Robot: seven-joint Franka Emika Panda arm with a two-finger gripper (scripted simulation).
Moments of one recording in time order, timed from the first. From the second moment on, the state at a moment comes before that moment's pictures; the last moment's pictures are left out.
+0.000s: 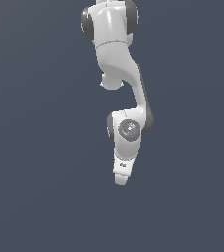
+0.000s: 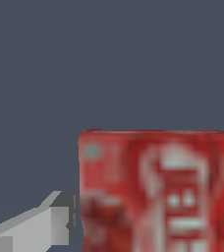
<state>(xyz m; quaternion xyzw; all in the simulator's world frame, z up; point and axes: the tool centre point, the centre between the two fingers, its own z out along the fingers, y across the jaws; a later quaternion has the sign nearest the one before) 0.071 0.053 0.016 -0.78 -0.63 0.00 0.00</state>
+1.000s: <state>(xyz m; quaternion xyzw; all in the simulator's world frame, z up) 0.067 0.052 0.020 -0.78 -0.63 0.00 0.00</state>
